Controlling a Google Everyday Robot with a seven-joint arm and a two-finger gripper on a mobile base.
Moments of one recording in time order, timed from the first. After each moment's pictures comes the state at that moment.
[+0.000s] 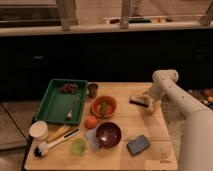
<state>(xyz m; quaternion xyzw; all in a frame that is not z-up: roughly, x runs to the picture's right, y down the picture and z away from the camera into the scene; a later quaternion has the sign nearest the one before) 0.316 0.097 0.942 -0.28 -0.09 -0.17 0.94</state>
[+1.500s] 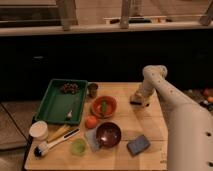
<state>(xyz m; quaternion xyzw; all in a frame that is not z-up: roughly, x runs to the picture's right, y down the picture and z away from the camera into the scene) 0.256 0.092 0.953 -0.32 -0.13 -0.16 0.93</state>
